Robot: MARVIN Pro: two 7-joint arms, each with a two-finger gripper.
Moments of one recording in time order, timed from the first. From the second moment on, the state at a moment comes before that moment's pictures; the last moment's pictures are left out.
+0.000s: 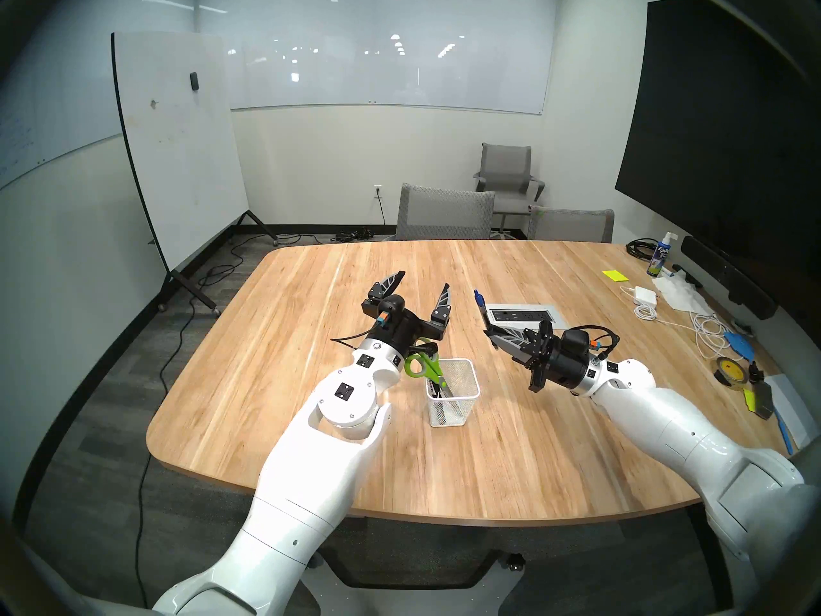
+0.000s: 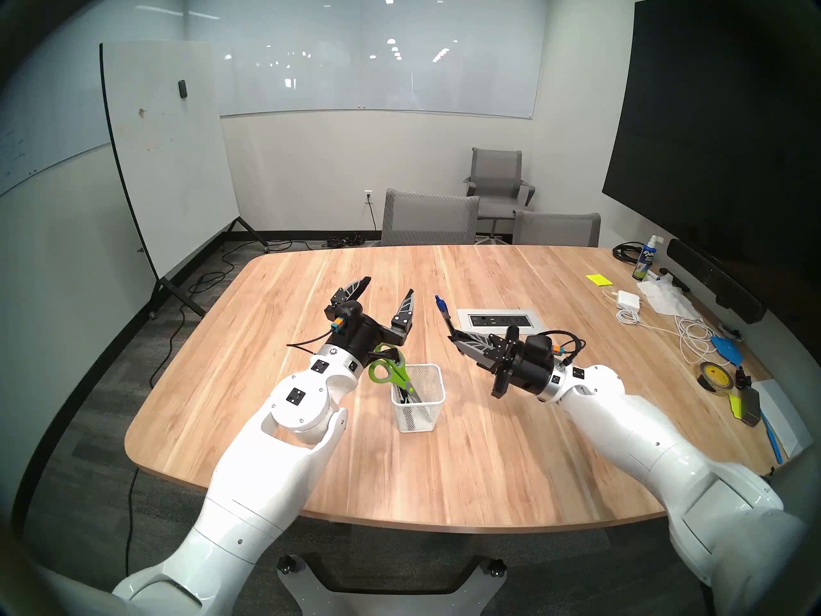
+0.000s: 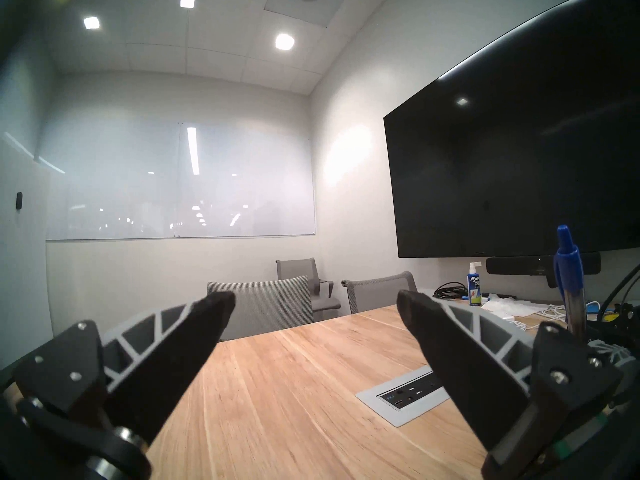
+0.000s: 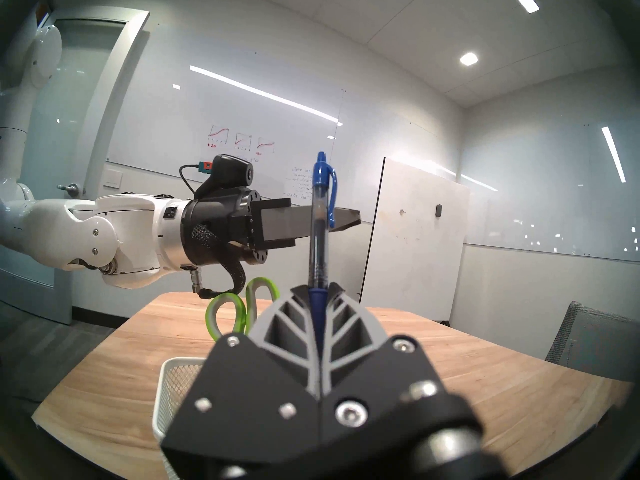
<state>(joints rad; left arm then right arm) 1.40 -1.50 -1.22 -1.58 -0.07 -0.16 -0.07 -1.01 -0.87 0.84 -0.99 1.09 -0.64 1.20</state>
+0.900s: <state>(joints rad) 1.41 -1.51 -1.20 -1.63 0.01 -0.04 0.05 -1.01 -0.85 0.80 -0.99 1.12 -0.66 1.18</state>
